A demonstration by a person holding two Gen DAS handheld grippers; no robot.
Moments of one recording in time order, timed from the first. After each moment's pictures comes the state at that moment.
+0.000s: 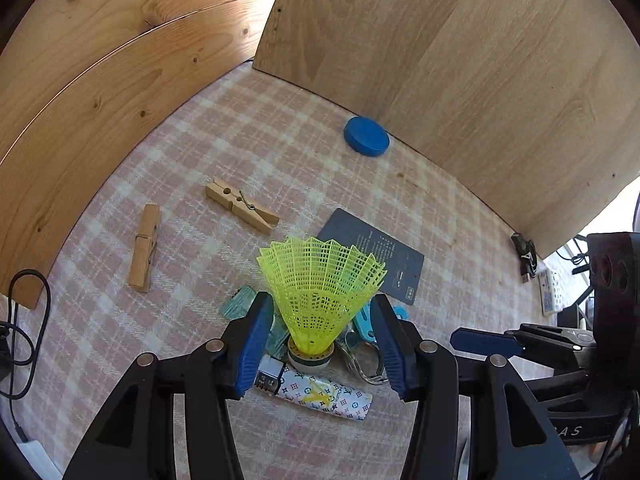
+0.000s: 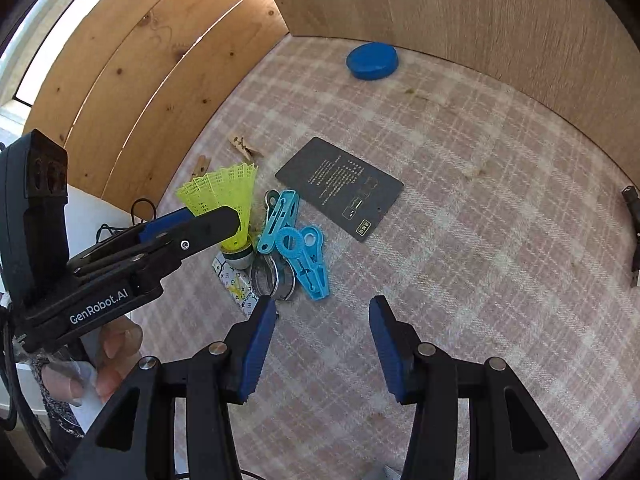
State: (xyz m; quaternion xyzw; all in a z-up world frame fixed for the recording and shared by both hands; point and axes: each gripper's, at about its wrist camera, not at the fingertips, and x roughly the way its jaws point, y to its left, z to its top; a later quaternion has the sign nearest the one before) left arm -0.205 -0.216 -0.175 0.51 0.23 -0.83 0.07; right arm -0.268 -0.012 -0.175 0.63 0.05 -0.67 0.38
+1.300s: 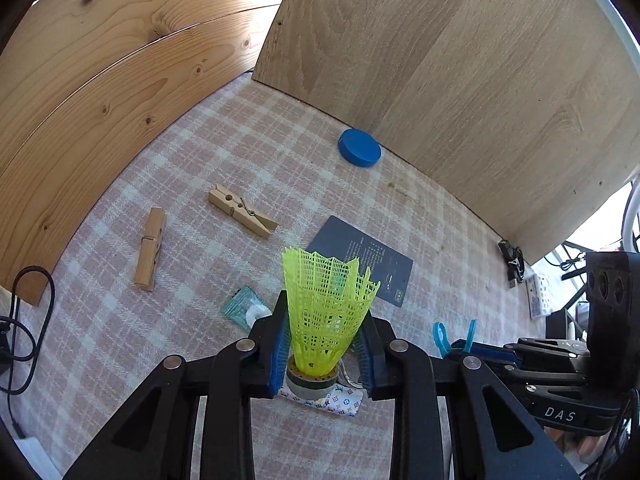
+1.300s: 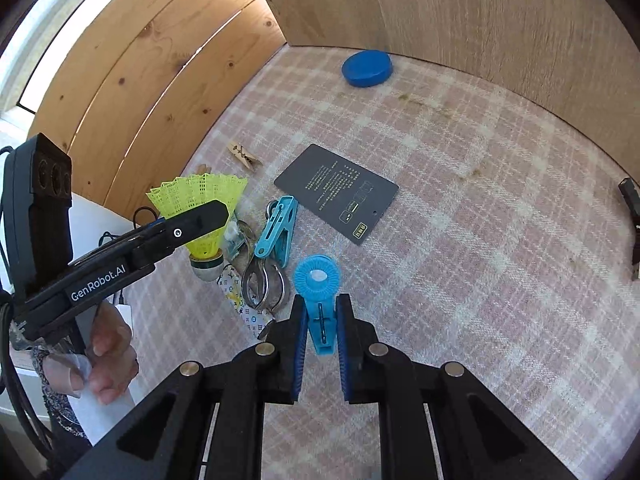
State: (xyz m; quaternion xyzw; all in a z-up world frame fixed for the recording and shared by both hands) left arm -0.188 -0.217 -0.163 0.48 0.24 -0.84 0.06; right arm -0.272 0.005 -0.169 0.62 0.03 -0.69 0.38
